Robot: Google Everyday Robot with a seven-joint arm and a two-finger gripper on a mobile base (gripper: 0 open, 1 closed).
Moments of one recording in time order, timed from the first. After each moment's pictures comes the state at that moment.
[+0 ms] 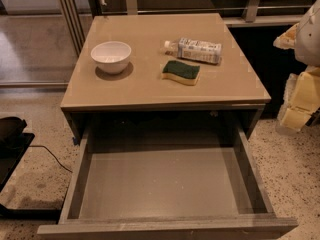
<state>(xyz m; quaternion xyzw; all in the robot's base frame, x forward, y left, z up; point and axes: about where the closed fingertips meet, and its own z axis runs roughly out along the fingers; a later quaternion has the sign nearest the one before) 0.438 -0.217 0.976 -0.60 0.78 -0.03 0.16</state>
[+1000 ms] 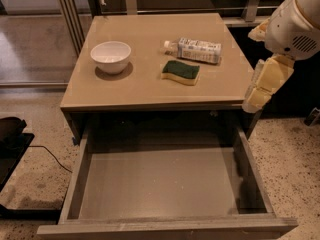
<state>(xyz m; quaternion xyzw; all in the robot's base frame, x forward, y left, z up) 0.501 -0.186 0.962 -0.60 0.77 0.01 0.23</state>
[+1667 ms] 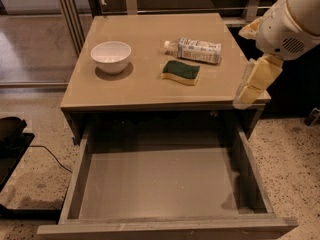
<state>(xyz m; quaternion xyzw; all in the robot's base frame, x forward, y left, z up) 0.517 -0.174 0.958 -0.61 0.75 0.03 0.26</state>
